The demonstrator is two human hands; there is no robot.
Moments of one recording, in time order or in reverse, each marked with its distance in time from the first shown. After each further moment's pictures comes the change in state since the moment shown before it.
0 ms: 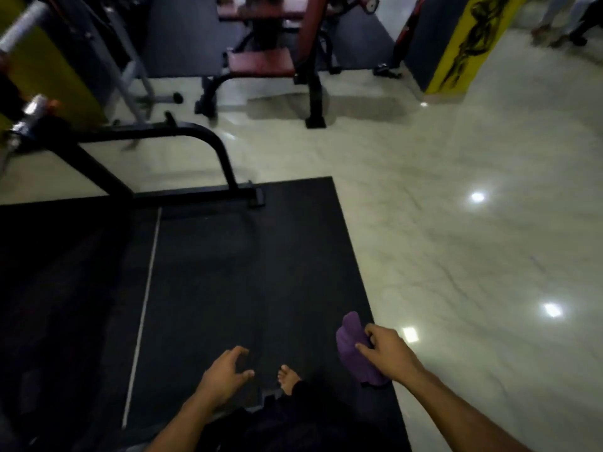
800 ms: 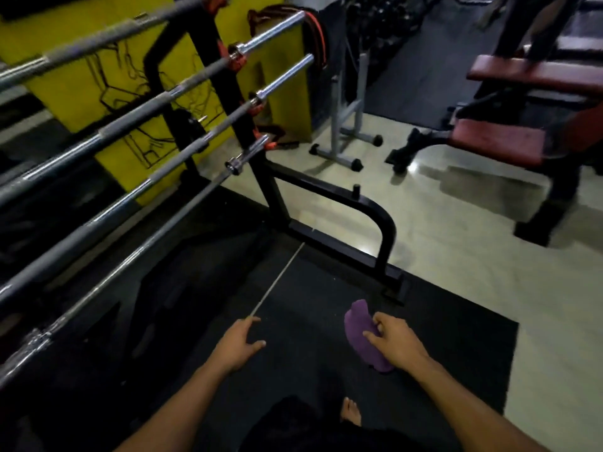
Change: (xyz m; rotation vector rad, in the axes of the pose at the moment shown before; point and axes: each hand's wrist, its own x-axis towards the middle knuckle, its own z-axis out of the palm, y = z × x) left_hand 0.200 -0.060 -0.361 -0.294 0.472 -0.382; right_hand 0.439 -0.451 -0.106 -0.284 -0.259 -0.620
